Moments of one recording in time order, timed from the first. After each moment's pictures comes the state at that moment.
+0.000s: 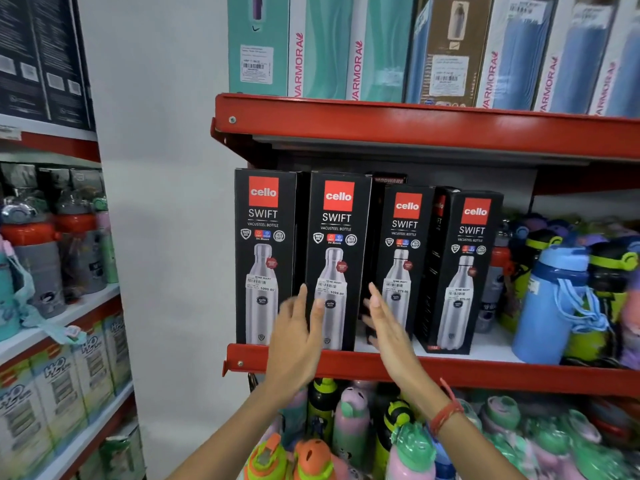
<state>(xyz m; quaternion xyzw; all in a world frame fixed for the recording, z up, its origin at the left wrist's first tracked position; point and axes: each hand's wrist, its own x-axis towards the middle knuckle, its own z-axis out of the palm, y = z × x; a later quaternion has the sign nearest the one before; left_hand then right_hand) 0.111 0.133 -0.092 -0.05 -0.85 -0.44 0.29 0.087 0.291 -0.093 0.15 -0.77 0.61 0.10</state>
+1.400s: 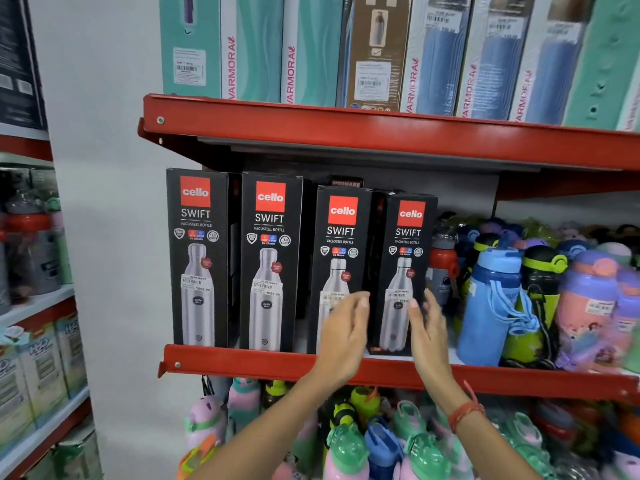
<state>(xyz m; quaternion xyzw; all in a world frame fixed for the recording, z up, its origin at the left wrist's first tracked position) 0.100 0.284 -0.087 -0.17 -0.78 -0.55 0.25 0.066 0.432 -0.106 0.01 -0.76 0.59 0.26</state>
